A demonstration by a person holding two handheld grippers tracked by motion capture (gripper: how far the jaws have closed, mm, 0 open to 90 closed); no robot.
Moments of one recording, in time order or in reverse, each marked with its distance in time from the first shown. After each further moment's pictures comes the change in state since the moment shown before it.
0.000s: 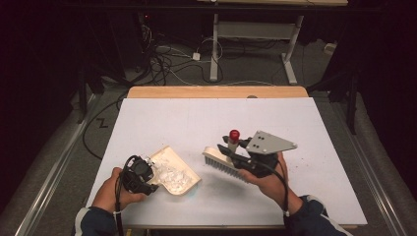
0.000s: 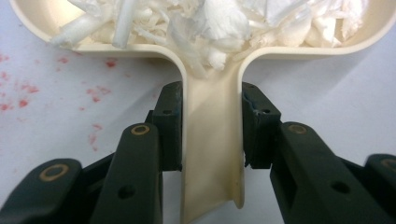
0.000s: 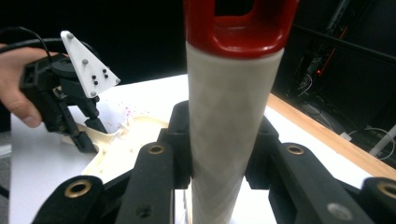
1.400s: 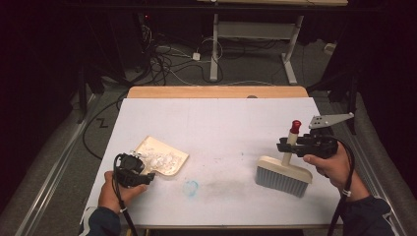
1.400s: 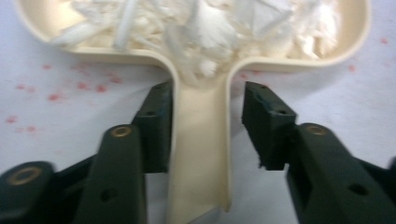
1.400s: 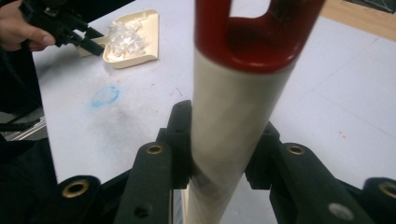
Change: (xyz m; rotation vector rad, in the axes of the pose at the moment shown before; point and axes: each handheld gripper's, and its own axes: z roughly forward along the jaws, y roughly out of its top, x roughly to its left) left arm 0.018 -0.014 0.012 -0.210 0.056 -0.321; right arm -0.136 -0.060 -0.075 0.325 0.139 0.284
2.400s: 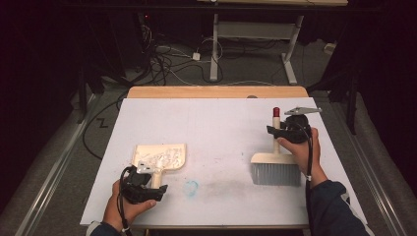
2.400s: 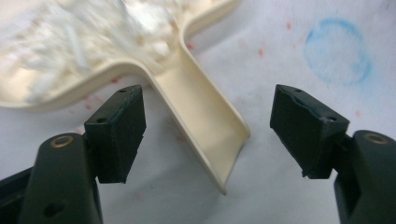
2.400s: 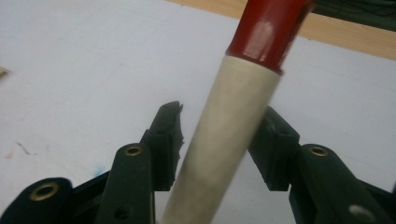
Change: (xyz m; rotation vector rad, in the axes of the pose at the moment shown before) left arm -0.037 -0.022 -0.010 -0.137 -0.007 0.112; right arm -0.037 0.006 0.073 0.001 -0.453 0.161
